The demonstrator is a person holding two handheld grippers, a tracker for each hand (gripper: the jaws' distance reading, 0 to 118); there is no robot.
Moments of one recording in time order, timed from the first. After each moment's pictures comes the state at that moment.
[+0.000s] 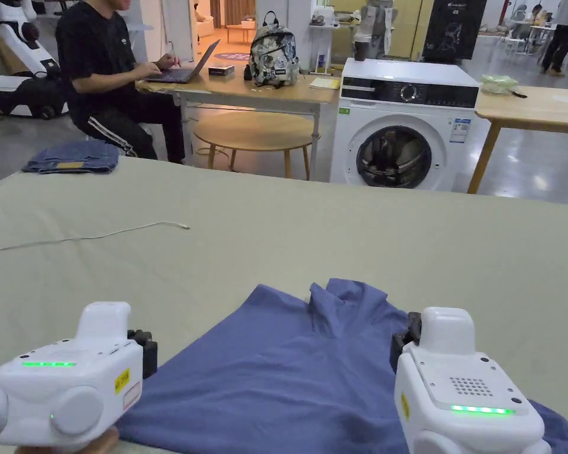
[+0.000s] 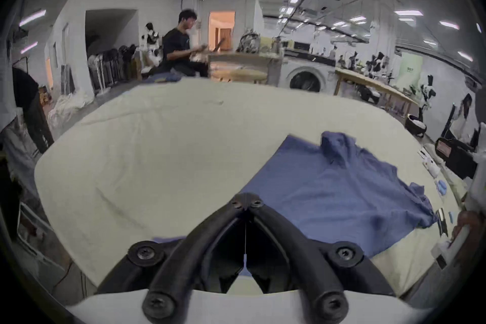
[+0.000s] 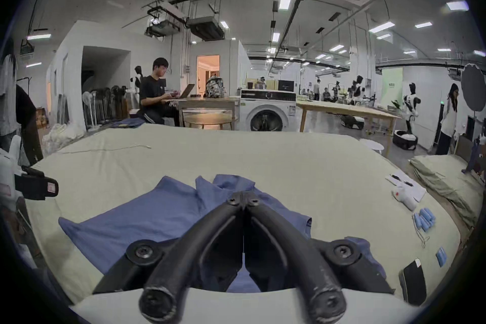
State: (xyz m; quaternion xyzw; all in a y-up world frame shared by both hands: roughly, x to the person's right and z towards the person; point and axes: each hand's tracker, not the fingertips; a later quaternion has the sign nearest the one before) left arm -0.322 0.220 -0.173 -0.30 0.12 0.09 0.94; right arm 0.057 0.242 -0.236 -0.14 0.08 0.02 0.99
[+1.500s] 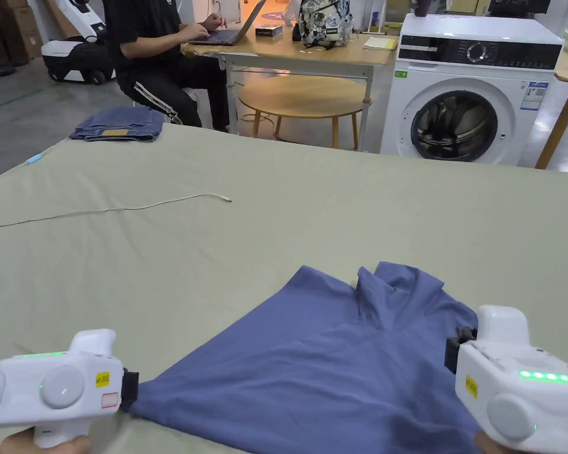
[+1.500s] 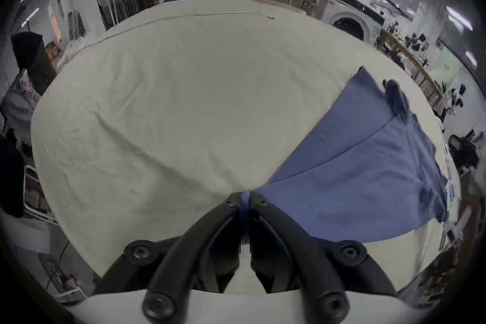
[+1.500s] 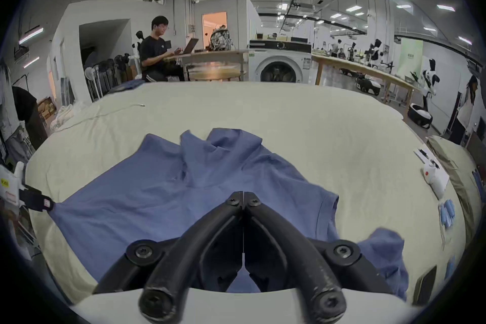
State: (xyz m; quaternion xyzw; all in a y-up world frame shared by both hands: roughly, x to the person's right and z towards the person) left arm -0.402 0.150 -0.187 -0.46 0.16 0.15 0.86; right arm 0.072 0.187 -0.356 -0.29 0.11 0.03 0.95
